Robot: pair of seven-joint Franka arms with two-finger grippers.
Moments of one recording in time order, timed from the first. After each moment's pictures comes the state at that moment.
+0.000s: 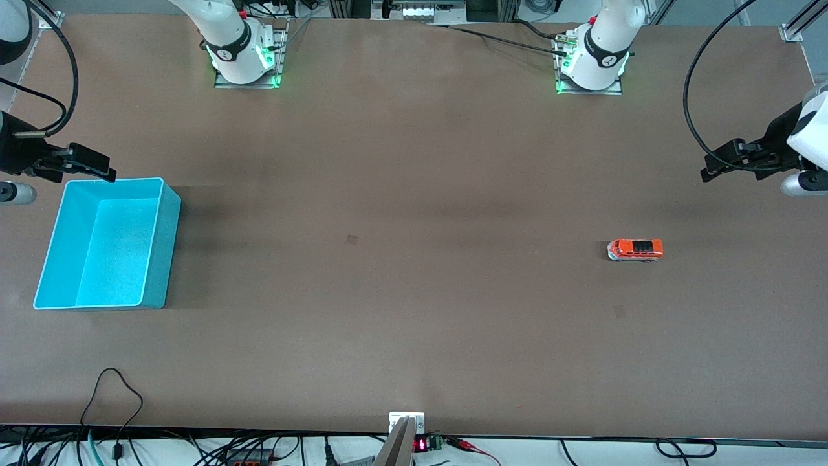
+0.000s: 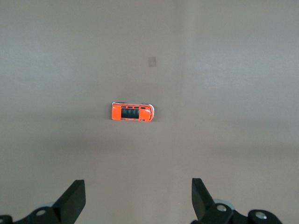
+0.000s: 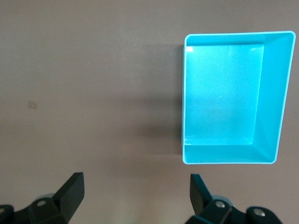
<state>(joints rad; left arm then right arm) 0.09 0.01 -0.06 -1.65 -0.04 1.64 -0.04 0.10 0.12 -0.15 -1.53 0.04 1.56 -0.06</state>
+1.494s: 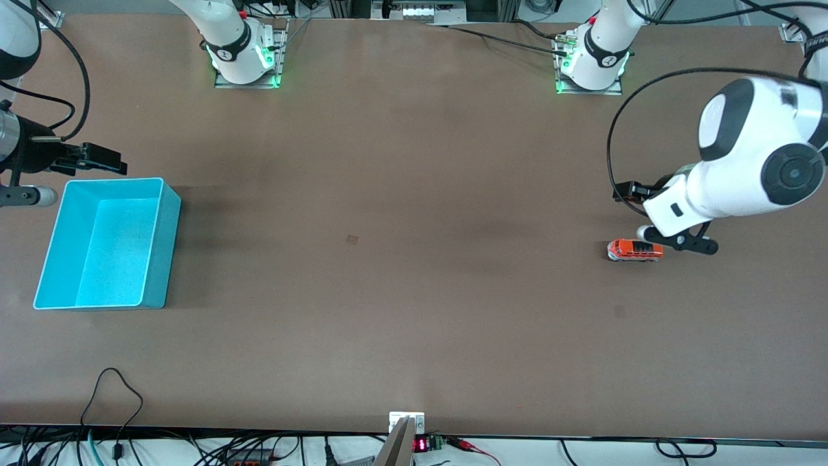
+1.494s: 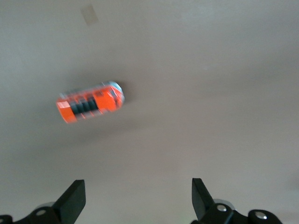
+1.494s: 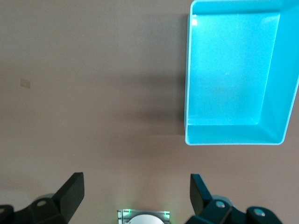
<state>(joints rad) 0.06 0.27 -0.19 -1.71 0.07 1.71 0.17 0.10 0.15 -0.15 -1.53 0.04 1.46 -0.06</state>
